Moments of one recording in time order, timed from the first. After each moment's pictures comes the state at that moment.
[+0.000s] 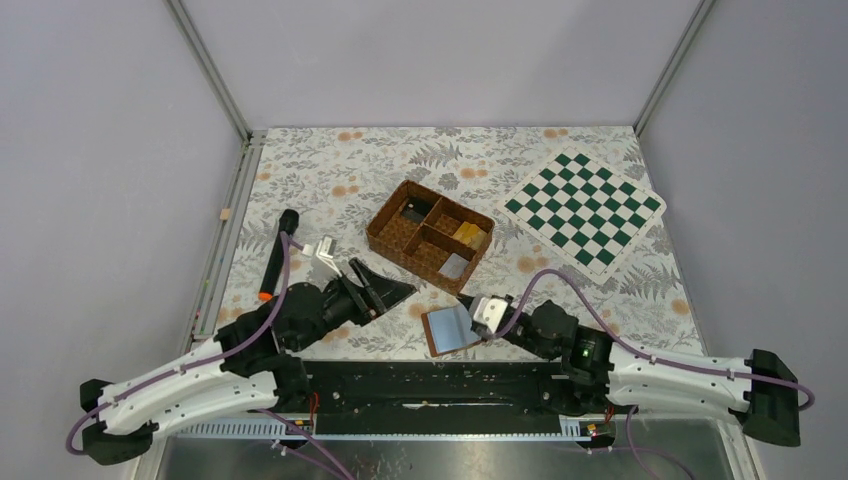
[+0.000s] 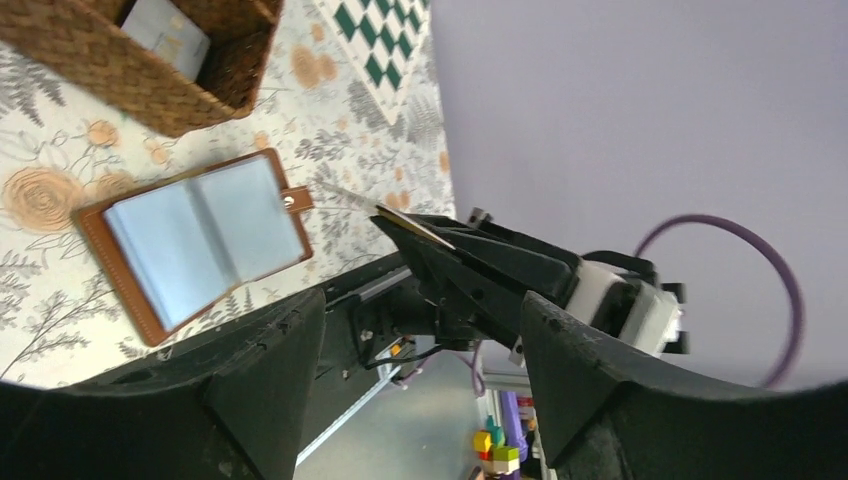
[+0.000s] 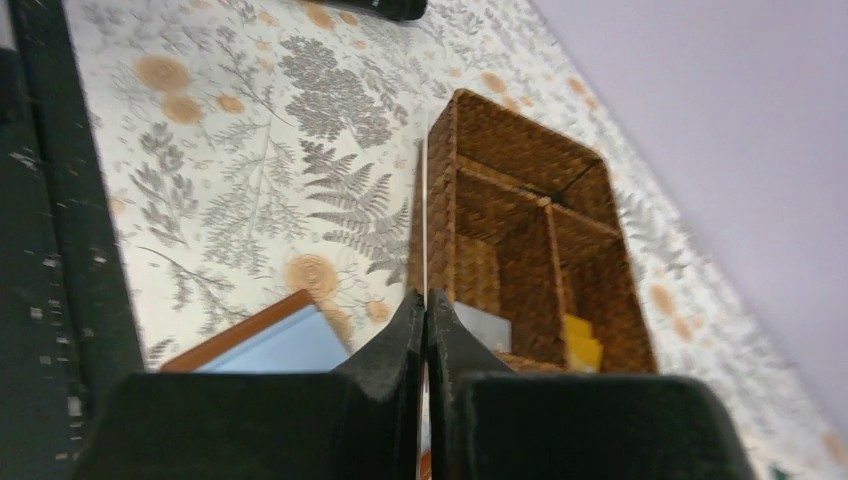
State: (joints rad) left arm -1.12 0.49 0.62 -0.34 -0.27 -1.24; right arm 1.19 0.69 0.30 0.29 0.15 -0.39
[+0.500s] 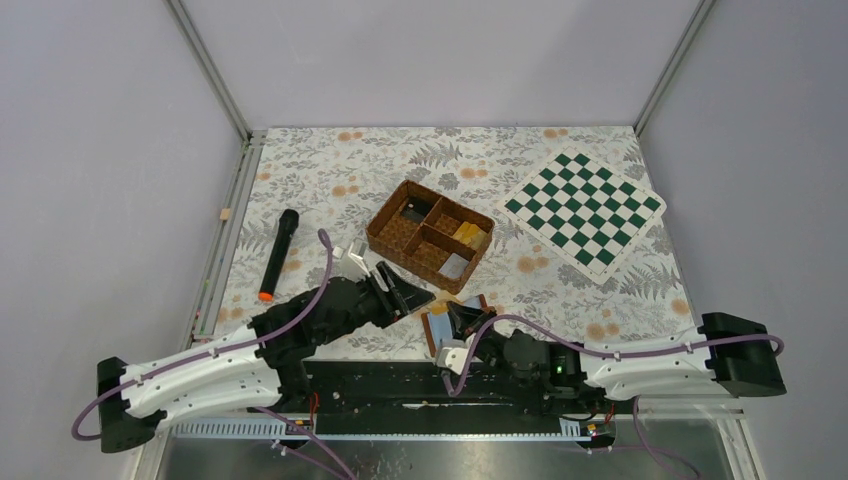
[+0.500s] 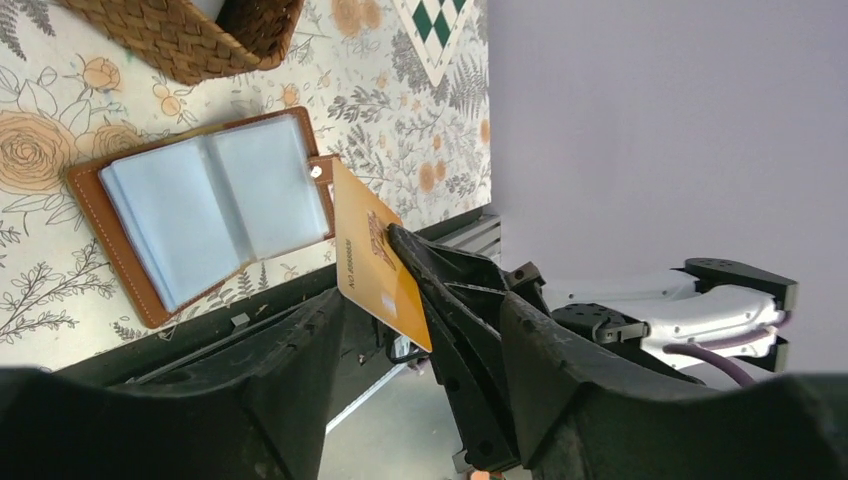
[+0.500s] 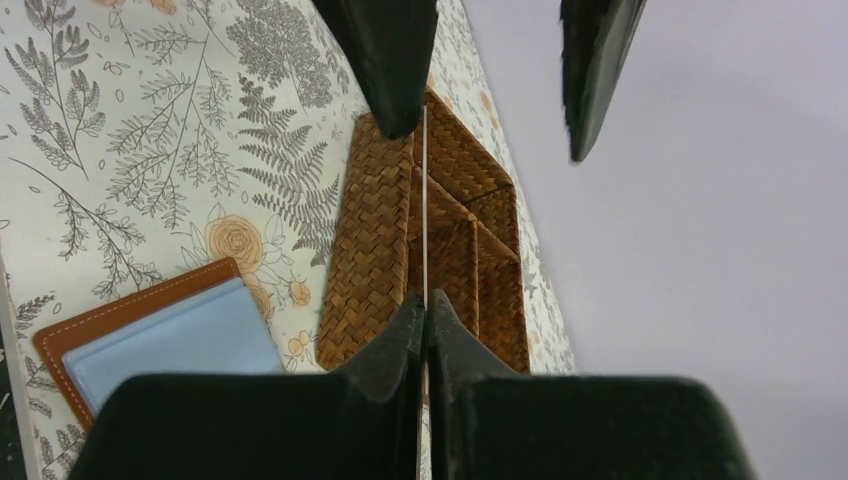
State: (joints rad) left arm -1.12 0.70 0.60 -0.26 -0.22 -1.31; right arm 1.50 0.95 0.29 0.52 0.55 -0.85
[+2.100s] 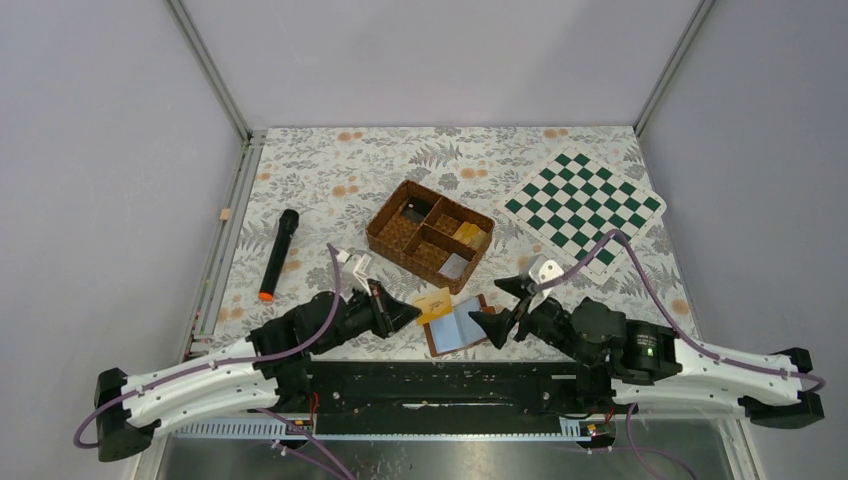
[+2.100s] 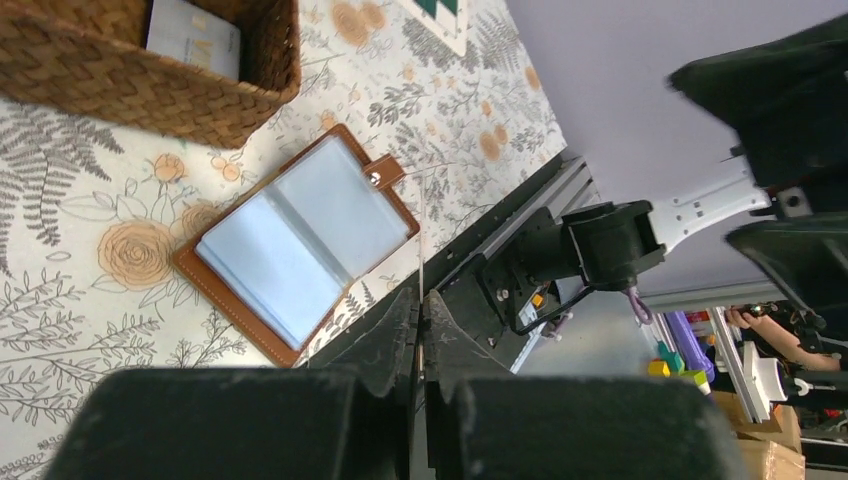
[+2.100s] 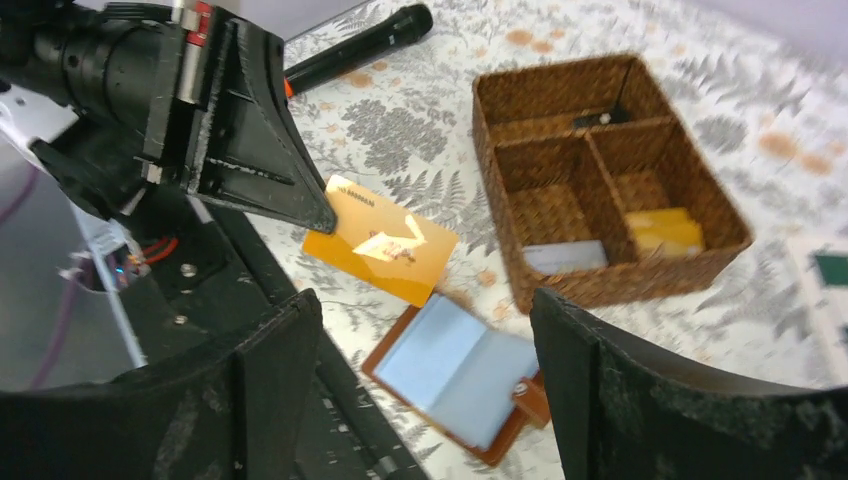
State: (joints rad) left arm -1.12 0.61 0.42 -0.09 -0.15 -0.88; right arm 1.43 0.52 0.65 -0.29 0.49 0.10
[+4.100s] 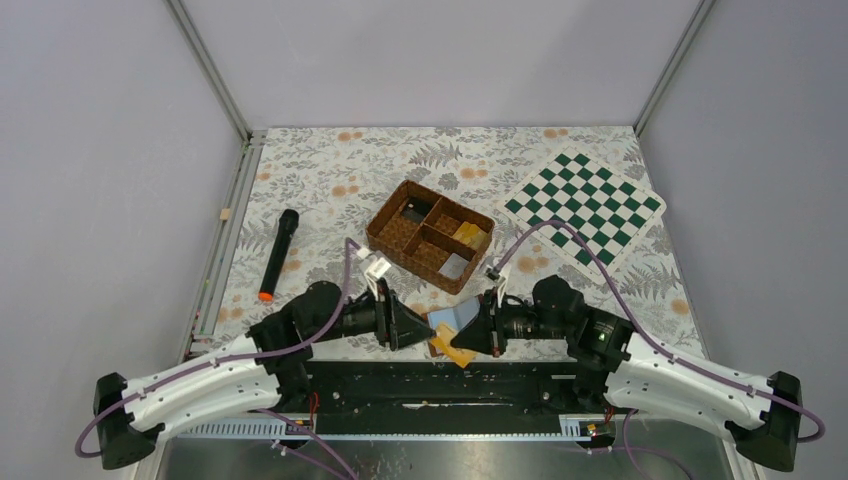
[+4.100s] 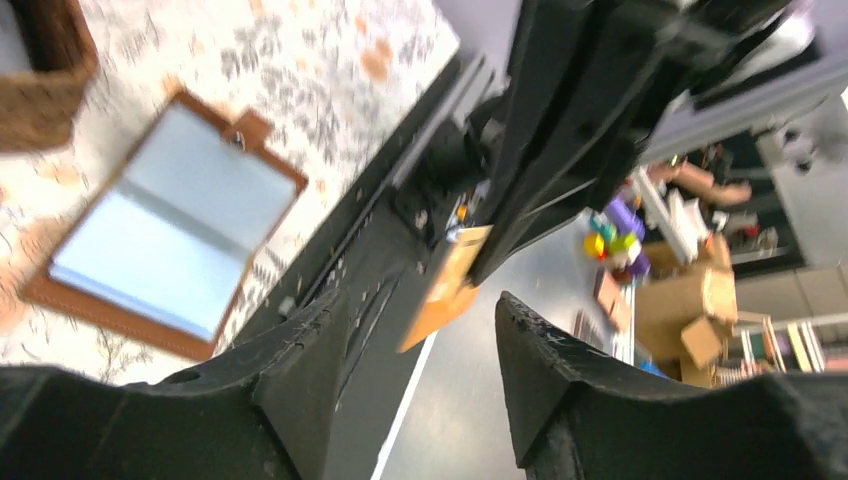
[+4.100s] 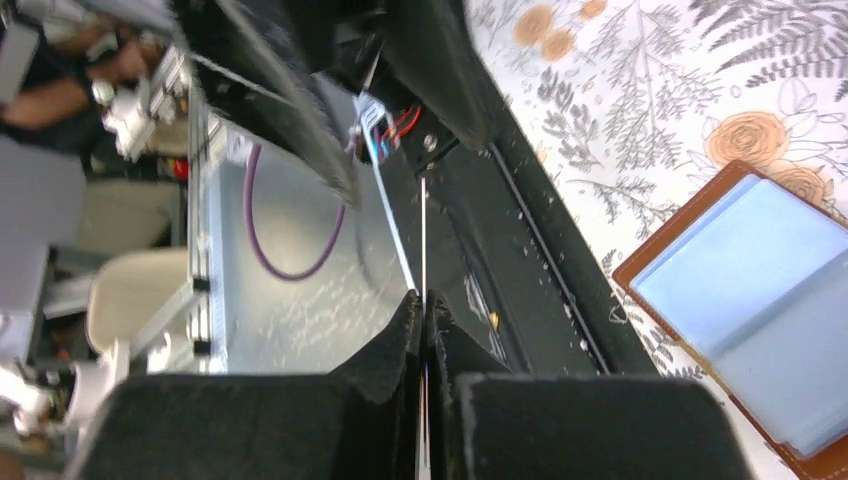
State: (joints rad) left arm -1.06 0.65 0.46 -0.04 0.29 -0.74; right arm 1.04 0.70 0.54 -0.17 -0.43 0.55
